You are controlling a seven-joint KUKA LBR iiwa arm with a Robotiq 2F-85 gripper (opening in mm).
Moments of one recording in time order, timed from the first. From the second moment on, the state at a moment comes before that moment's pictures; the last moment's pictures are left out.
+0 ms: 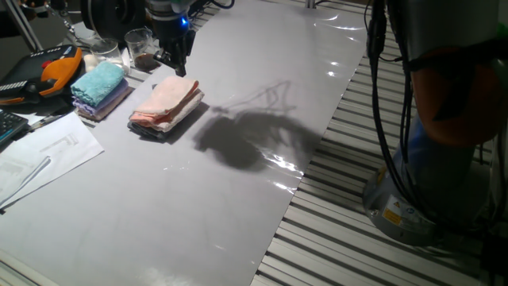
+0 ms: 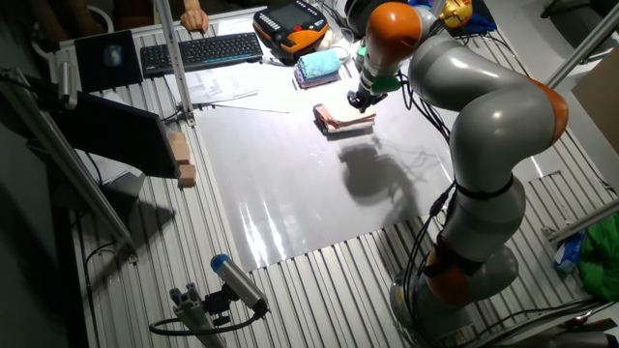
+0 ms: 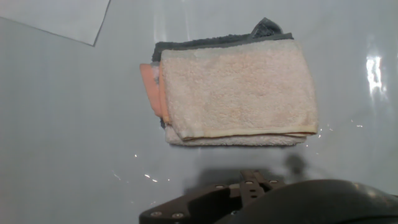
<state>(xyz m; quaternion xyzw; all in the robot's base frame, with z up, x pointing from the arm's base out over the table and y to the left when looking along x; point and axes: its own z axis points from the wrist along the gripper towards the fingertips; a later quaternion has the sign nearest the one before) 0.590 0.009 0.208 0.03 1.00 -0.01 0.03</state>
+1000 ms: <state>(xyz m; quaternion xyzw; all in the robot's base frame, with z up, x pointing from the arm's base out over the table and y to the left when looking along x) 0.591 0.008 0.207 -0.01 1.00 -0.01 0.05</state>
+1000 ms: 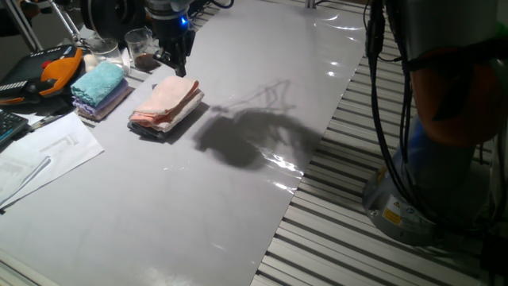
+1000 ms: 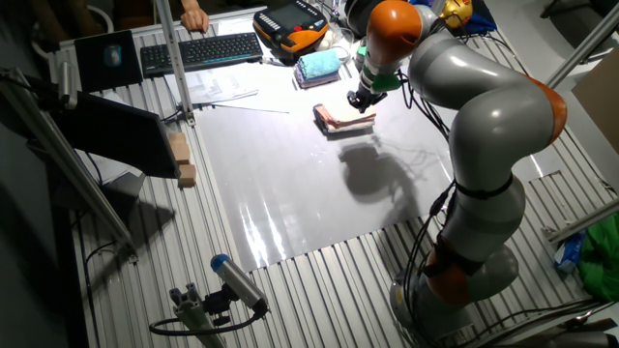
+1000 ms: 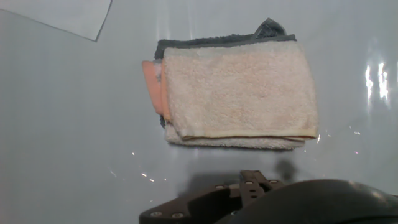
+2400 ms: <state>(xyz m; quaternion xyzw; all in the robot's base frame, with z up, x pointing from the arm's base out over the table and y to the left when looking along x) 0.658 -0.006 0.165 -0.01 1.00 0.00 0.06</state>
